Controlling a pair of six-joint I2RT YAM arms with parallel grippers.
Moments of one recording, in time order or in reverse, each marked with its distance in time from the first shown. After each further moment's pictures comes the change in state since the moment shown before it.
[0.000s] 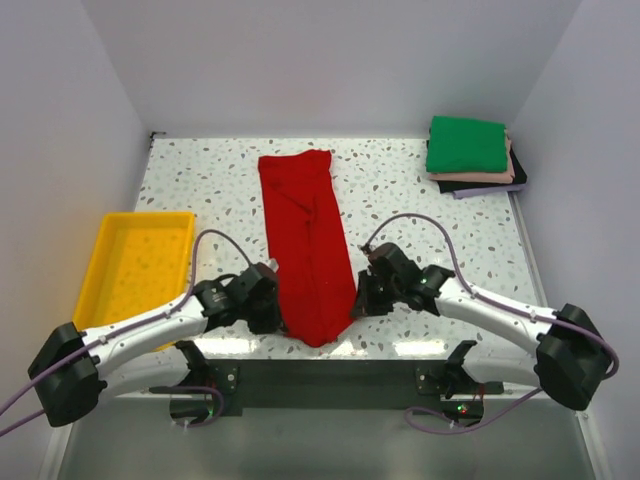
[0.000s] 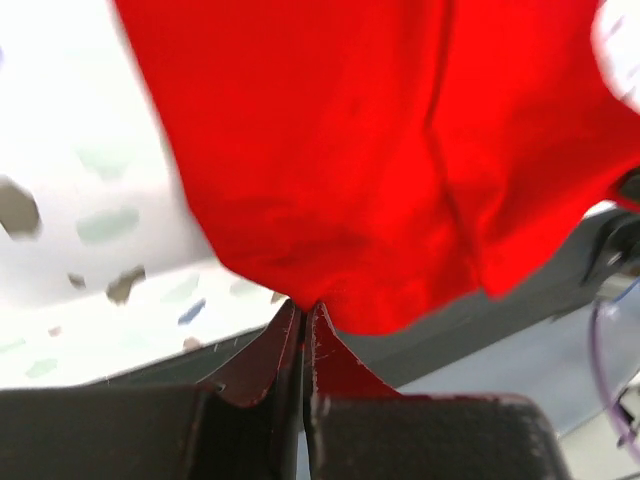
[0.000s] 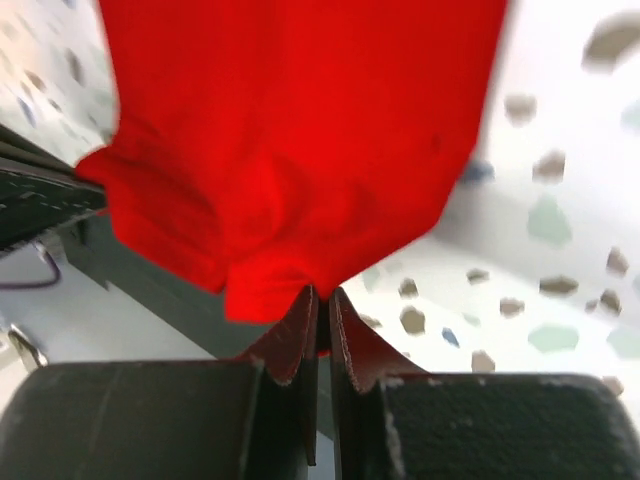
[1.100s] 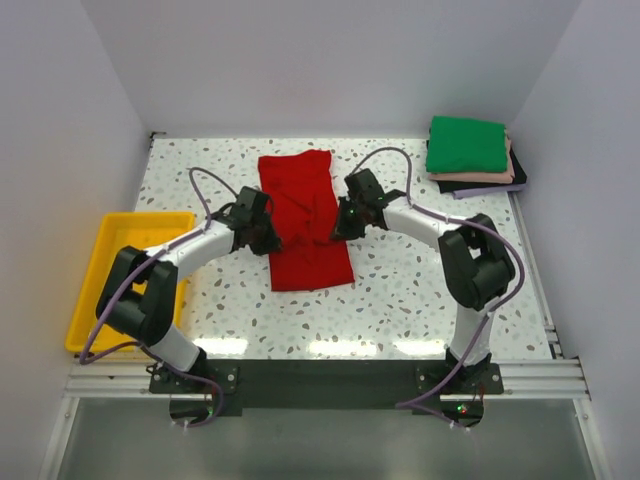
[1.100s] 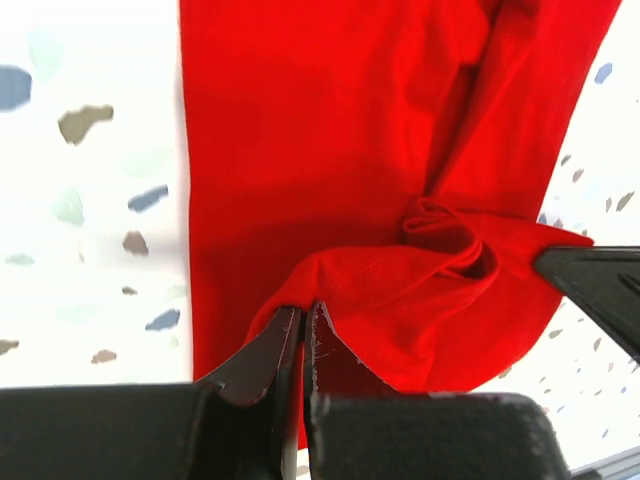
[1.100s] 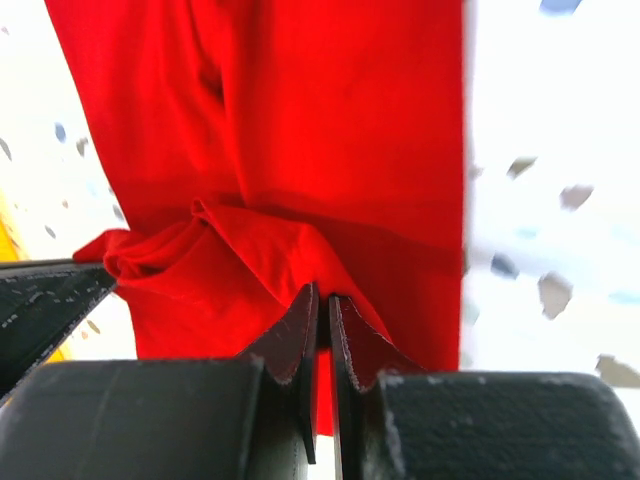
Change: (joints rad) left arm 0.484 0.569 0.428 0.235 -0.059 0.230; right arm -0.272 0.735 0.690 0.056 0.031 -0.098
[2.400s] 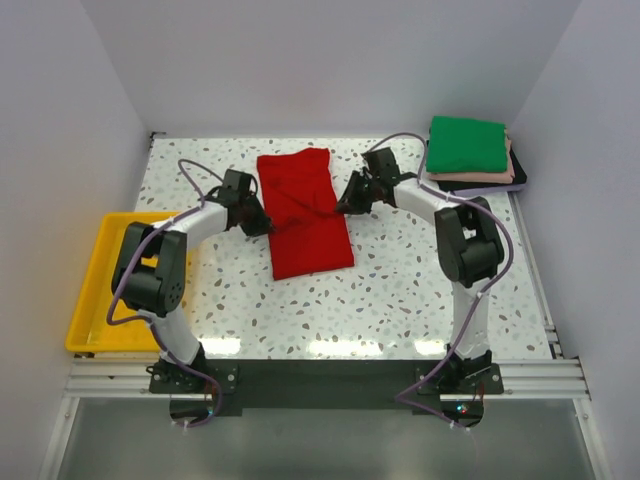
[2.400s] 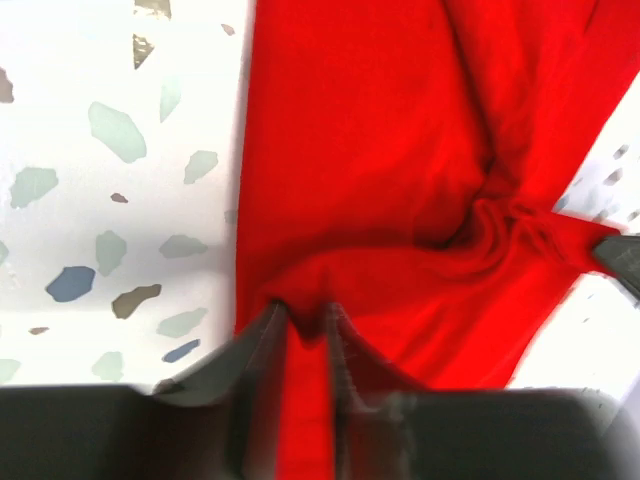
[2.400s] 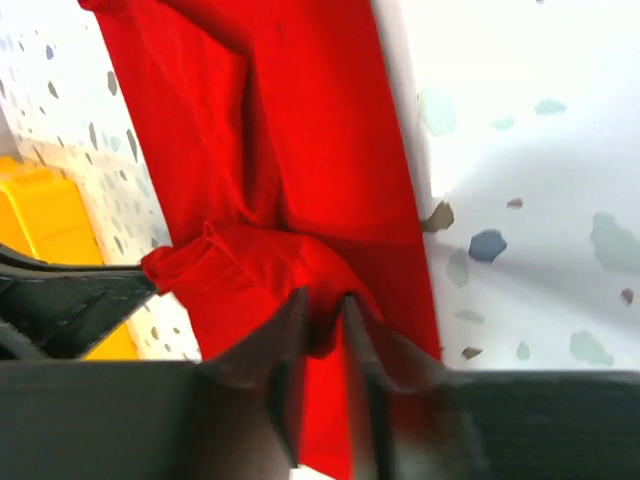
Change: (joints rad) left arm 0.168 0.196 0.145 0.067 0.121 0.019; right arm -0.177 0.186 0.189 0.109 -0.185 0.039
